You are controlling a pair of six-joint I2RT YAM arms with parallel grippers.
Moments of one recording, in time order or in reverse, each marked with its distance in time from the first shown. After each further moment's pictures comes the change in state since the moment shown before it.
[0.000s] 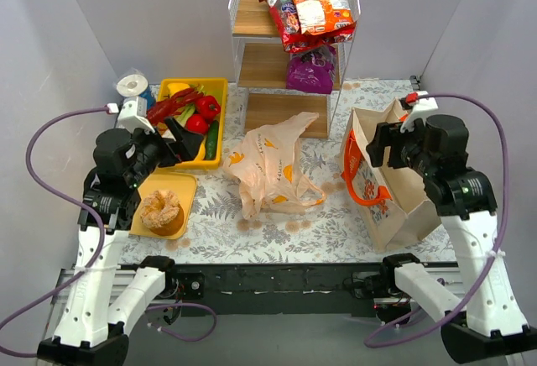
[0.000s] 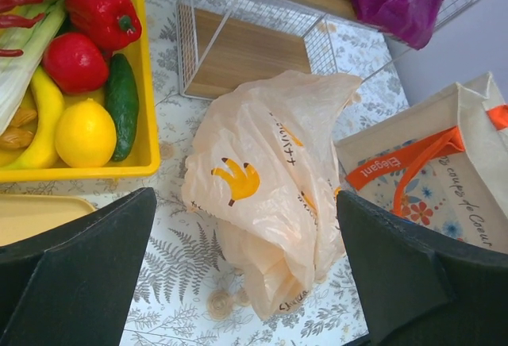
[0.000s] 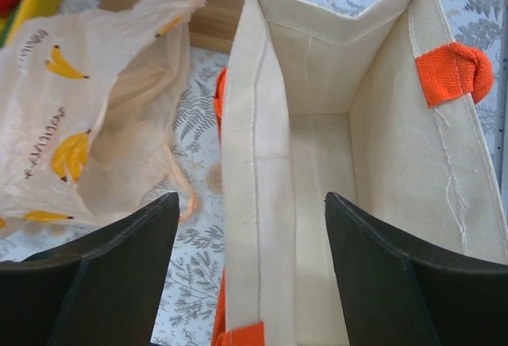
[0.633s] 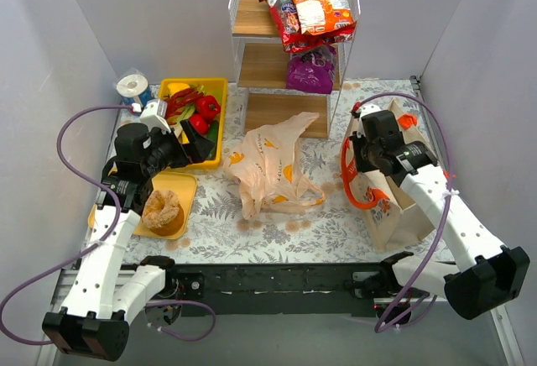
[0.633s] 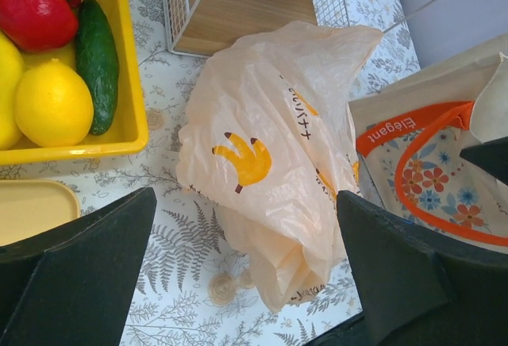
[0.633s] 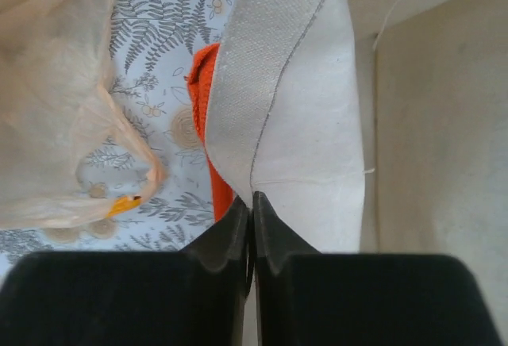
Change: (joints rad) left arm 0.000 0.108 -0.110 0.087 0.095 0.015; right arm 0.216 0.292 -0.105 0.017 0.236 0.043
